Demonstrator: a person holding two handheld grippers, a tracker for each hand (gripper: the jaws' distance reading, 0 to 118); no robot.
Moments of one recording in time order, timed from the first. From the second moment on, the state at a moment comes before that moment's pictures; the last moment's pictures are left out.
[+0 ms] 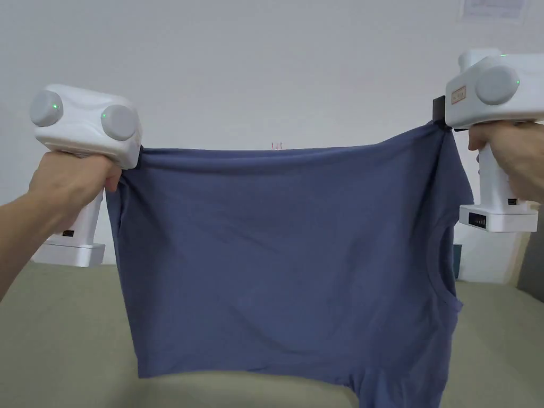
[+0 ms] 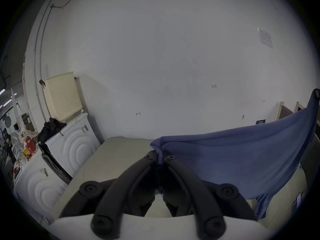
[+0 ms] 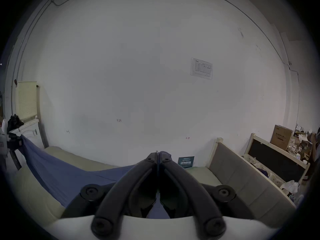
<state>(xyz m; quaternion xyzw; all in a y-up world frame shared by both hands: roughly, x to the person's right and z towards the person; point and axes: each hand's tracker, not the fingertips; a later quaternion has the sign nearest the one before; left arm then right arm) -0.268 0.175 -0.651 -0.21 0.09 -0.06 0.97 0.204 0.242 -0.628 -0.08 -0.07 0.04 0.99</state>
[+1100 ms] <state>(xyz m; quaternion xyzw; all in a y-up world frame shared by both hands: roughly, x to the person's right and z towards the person) -0.295 -0.121 -0.442 -0.37 0.02 -0.05 0.93 0.225 -0.112 -0.393 -0.29 -0.02 0.00 0.96</state>
